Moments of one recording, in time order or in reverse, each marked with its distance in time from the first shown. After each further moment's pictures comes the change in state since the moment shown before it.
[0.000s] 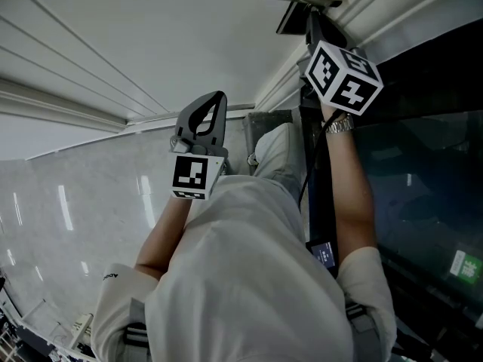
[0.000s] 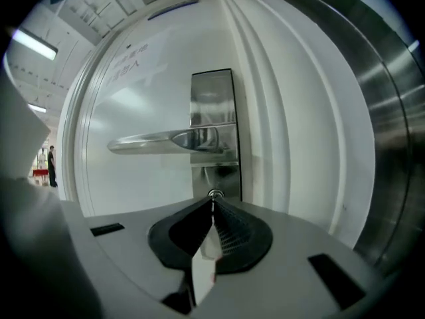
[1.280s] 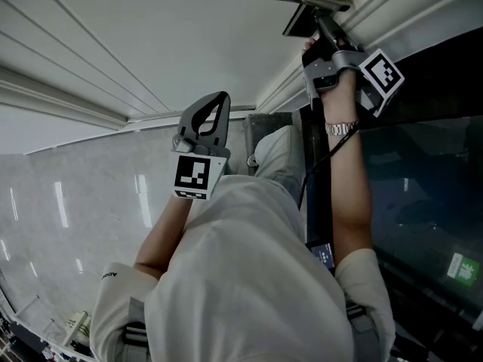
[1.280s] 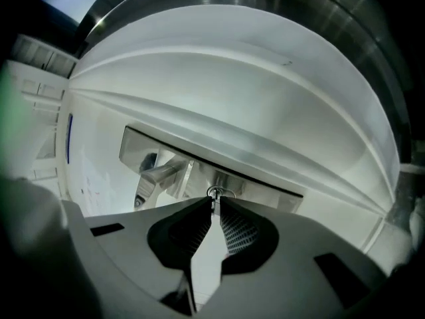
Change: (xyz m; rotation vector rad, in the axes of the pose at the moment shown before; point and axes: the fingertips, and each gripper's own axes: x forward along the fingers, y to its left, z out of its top) left arm -0.009 0.003 0.001 -0.006 -0.015 0.004; right arm 0.001 -0.013 -0.011 1.131 -0.045 0.253
